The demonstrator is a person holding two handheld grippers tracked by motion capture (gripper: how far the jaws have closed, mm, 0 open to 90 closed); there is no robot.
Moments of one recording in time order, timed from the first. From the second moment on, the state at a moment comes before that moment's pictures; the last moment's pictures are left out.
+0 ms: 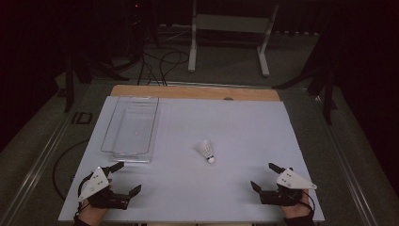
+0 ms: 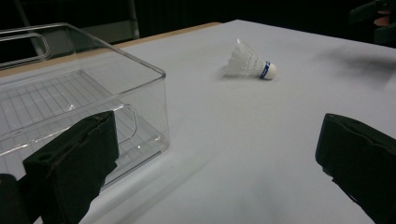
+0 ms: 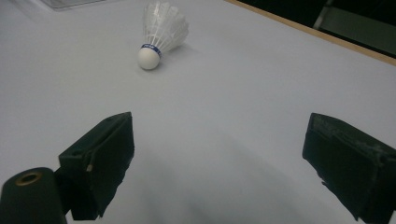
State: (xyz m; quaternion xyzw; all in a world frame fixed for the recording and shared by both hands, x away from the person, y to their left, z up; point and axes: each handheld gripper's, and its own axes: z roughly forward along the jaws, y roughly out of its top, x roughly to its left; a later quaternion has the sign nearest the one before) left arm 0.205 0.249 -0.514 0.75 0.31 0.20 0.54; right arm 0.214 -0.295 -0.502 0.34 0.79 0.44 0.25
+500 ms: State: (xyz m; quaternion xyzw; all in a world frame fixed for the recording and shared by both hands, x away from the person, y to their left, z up) left arm 0.205 0.250 -0.514 0.75 0.31 0.20 0.55; right arm 0.212 -0.294 -0.503 0.33 0.79 0.44 0.26
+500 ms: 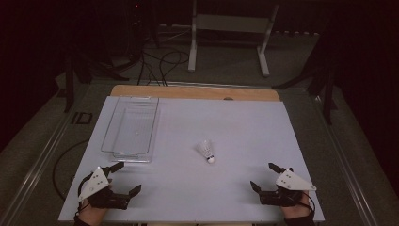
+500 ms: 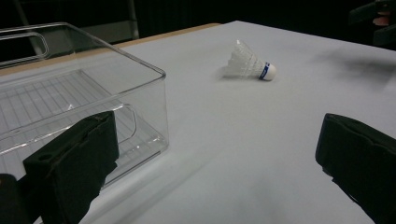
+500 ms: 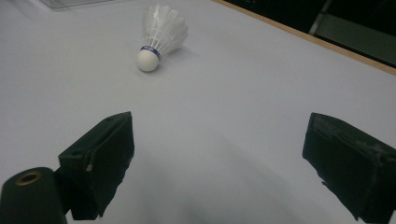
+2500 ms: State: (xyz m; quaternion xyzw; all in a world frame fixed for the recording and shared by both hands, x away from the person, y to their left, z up) left arm 0.205 0.249 -0.514 0.75 0.31 0.21 0.55; right arm 0.208 -0.291 -0.428 0.36 0.78 0.41 0.31
